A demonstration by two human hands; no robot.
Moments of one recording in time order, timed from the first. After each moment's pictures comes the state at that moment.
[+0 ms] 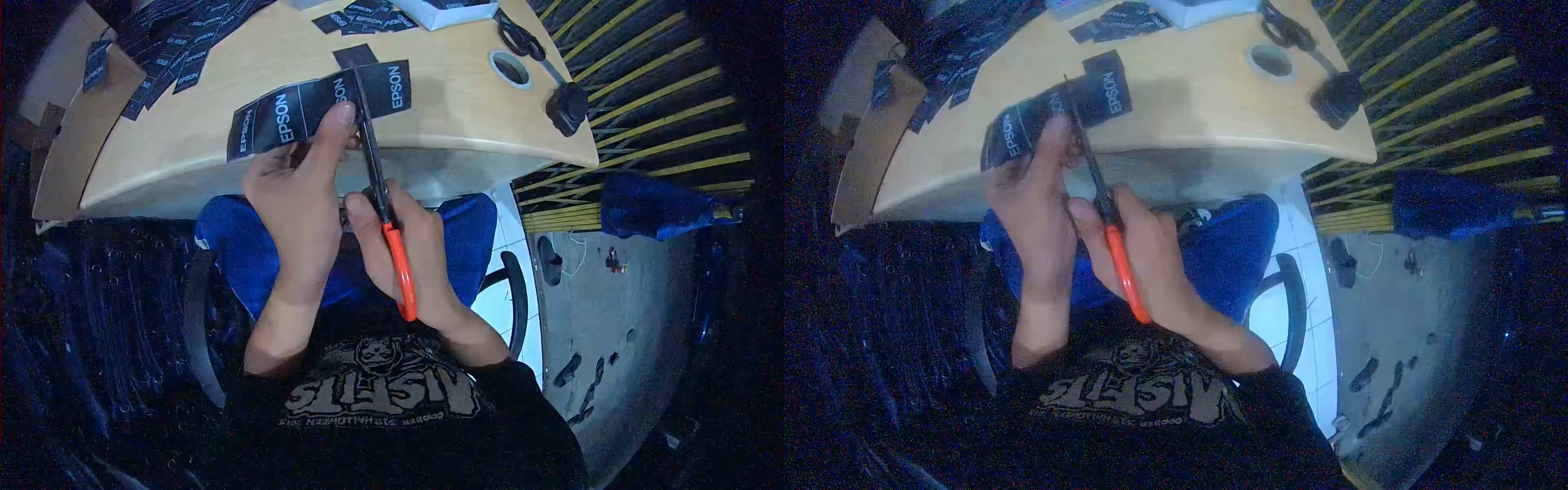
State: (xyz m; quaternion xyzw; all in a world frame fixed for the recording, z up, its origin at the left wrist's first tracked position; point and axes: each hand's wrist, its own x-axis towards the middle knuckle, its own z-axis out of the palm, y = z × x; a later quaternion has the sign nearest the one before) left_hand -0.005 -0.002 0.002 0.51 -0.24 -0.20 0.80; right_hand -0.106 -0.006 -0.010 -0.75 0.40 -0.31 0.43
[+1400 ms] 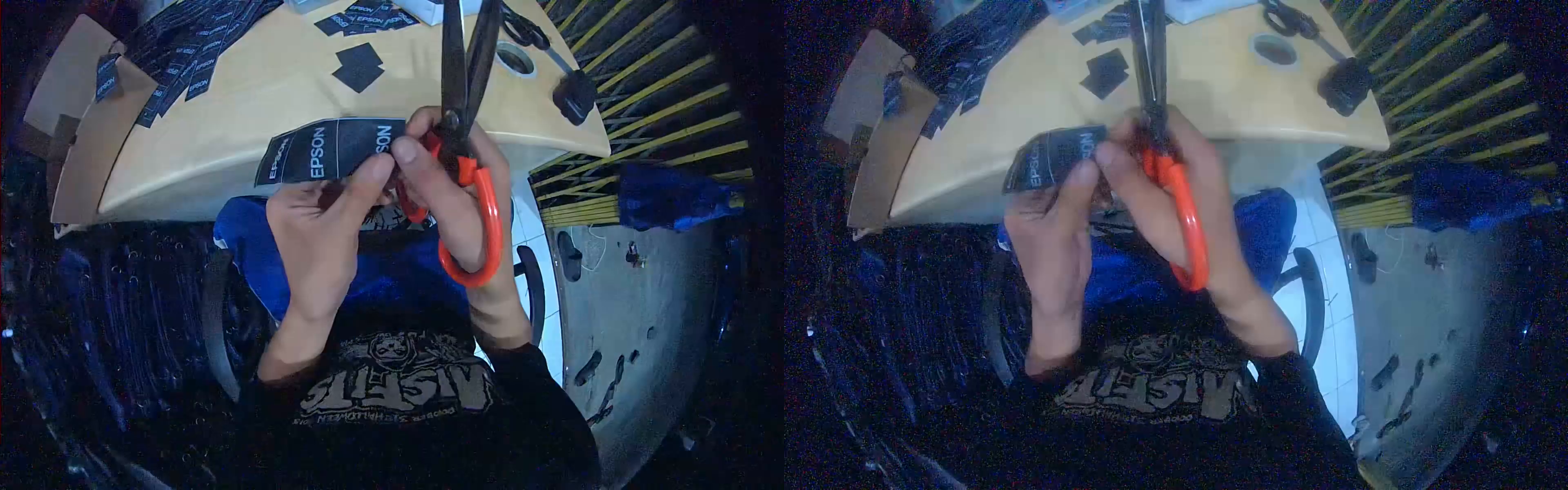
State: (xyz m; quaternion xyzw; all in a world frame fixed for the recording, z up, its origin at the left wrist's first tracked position) left_hand -0.022 0.028 0.008 0.49 -0.28 -0.34 0.76; right_hand -0.119 -0.038 0.025 -0.58 0.27 -0.42 0.64
